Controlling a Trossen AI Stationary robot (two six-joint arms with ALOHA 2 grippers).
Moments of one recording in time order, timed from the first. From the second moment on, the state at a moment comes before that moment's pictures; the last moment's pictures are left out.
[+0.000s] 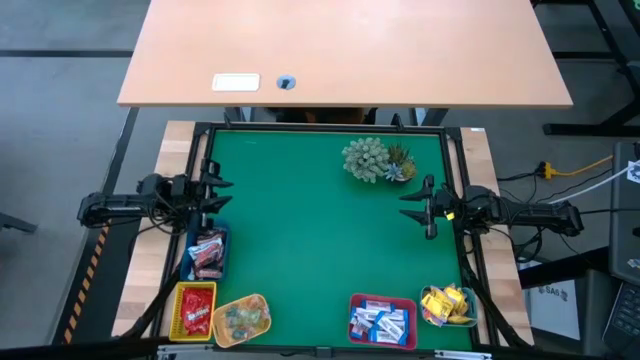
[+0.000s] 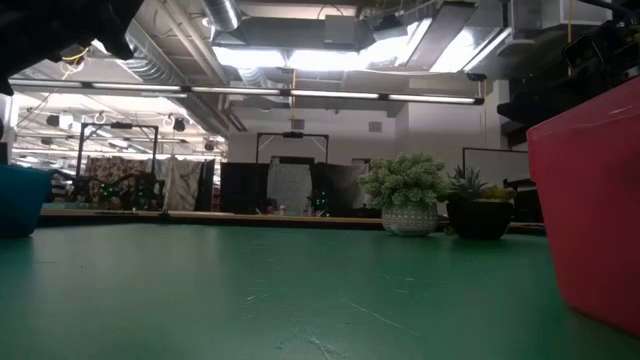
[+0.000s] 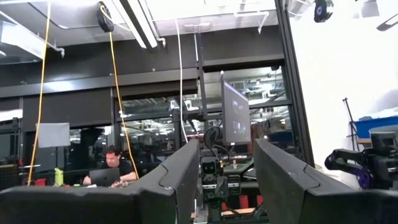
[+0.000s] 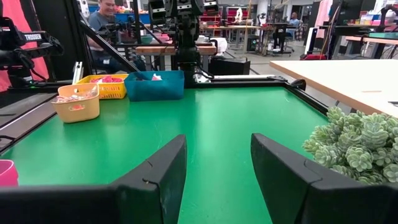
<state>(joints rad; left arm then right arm) 0.06 0.00 0.01 0.51 0.06 0.06 -0.03 0.06 0.01 0.01 0.00 0.00</state>
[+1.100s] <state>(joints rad) 0.06 0.00 0.01 0.06 -0.11 0.06 -0.03 0.06 0.01 0.01 0.00 0.00</state>
